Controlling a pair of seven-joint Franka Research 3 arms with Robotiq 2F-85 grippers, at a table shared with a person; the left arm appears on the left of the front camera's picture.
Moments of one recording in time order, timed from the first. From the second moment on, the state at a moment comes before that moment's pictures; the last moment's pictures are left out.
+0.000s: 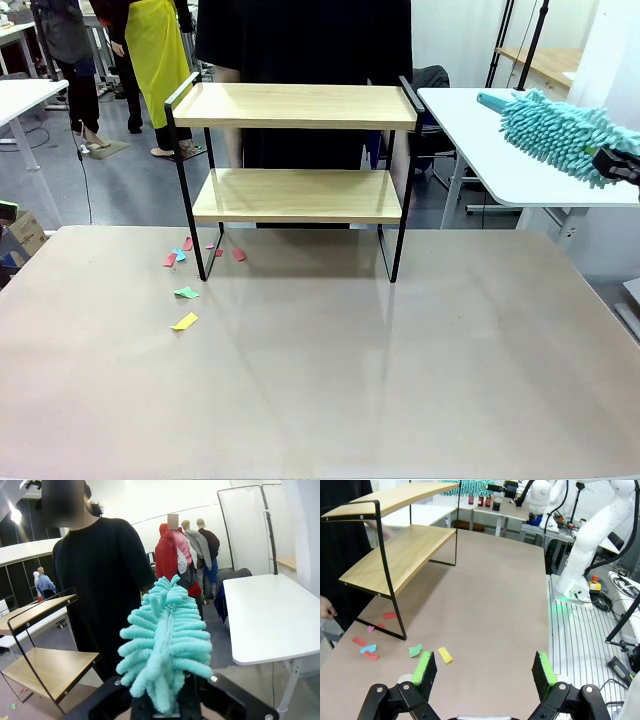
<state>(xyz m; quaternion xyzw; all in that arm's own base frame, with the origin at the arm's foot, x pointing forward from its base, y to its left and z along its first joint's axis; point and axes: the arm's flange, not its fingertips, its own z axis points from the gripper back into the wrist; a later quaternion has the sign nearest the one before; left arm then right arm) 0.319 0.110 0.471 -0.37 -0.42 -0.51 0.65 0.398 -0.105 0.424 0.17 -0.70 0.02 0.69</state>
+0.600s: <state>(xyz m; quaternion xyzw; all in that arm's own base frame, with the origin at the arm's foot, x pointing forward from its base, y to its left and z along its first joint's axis) 0.319 0.110 0.471 -0.37 -0.42 -0.51 0.65 0.398 -0.105 0.424 0.17 -0.70 0.02 0.69</state>
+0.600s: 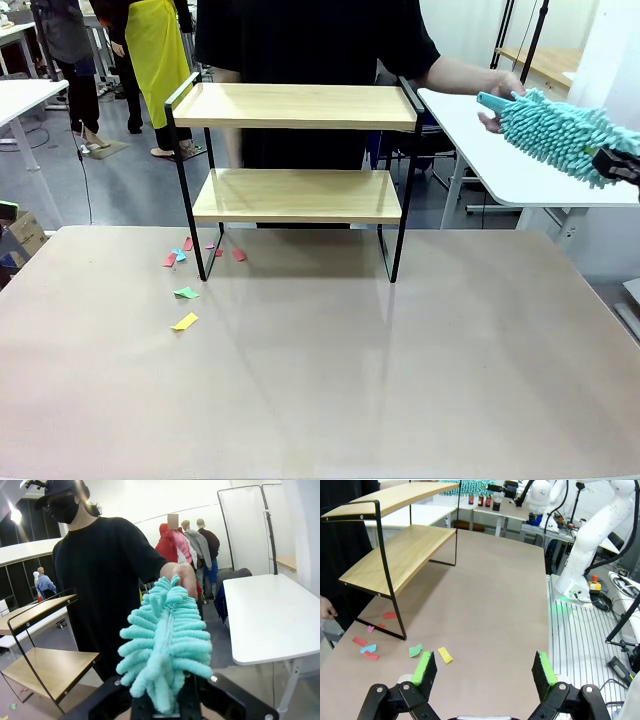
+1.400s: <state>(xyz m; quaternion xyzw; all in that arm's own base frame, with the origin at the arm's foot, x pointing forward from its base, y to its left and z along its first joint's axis) 0.319 0.110 0.471 -0.37 -0.42 -0.51 0.65 0.398 -0.105 0.424 0.17 -0.70 0.02 0.69</state>
